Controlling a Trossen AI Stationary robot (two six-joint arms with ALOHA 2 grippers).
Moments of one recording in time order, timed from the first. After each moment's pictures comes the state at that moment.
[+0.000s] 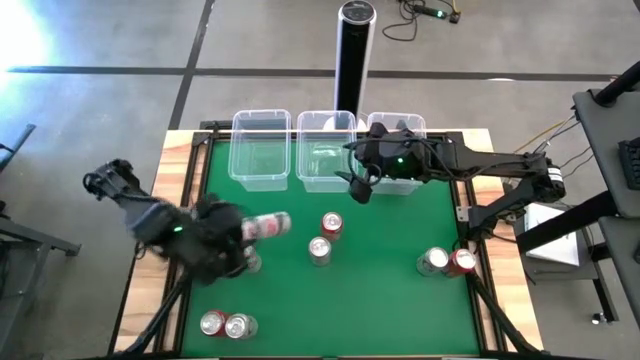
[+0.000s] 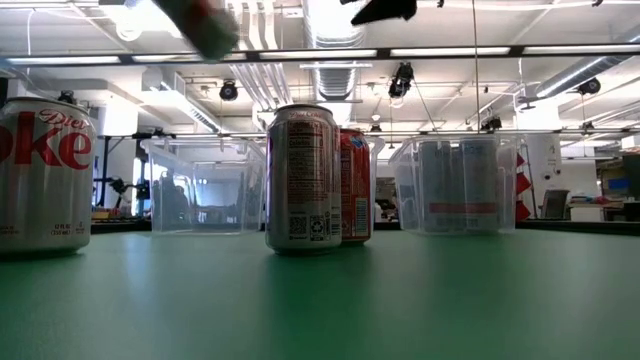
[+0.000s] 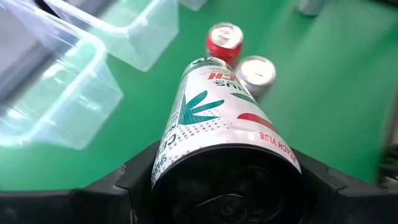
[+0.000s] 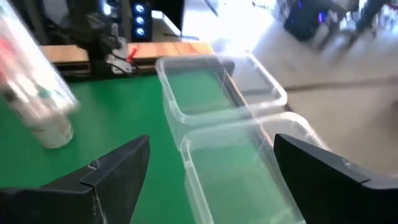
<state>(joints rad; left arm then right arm) -0.64 1.37 1.60 -1.45 -0.66 -1.06 -0.07 1.44 1.45 -0.49 0.26 -0.04</state>
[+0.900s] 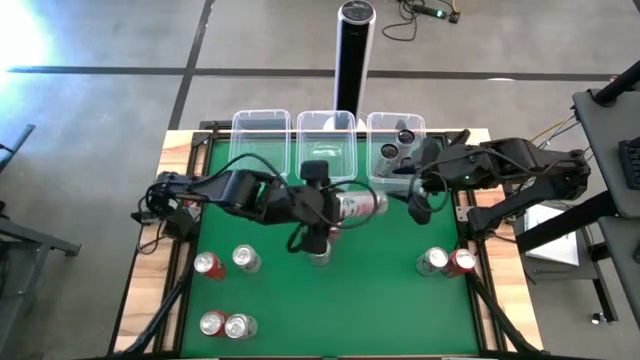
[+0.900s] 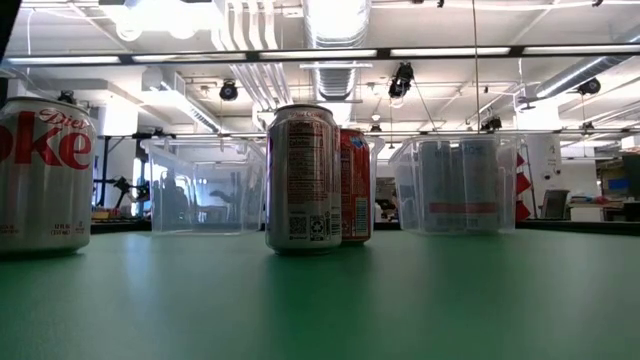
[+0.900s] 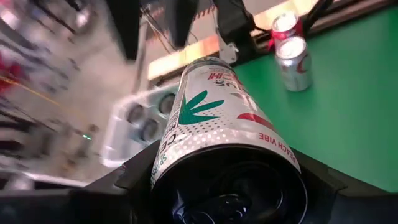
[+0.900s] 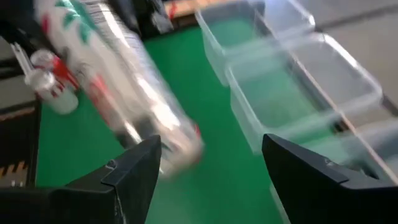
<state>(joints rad) -0.26 1.87 2.26 -1.08 -0.46 0.17 0.15 1.25 1.64 -1.09 0.29 0.34</state>
